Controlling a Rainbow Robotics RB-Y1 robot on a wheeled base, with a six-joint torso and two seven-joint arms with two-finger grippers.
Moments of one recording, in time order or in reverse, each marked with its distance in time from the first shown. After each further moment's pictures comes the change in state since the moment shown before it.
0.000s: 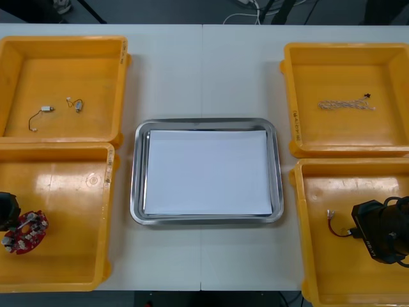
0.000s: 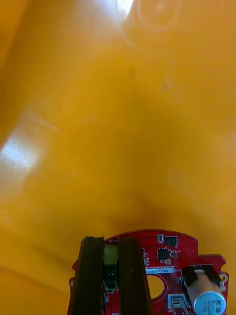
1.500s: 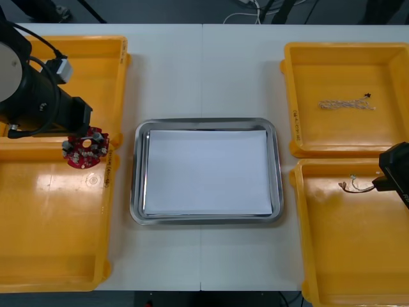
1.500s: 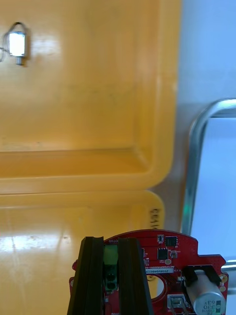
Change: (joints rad) right arm -0.248 -0.138 -0.175 -0.228 -0.268 0.368 0.044; left arm -0.570 0.123 -0.453 -0.071 0.107 0.165 0.000
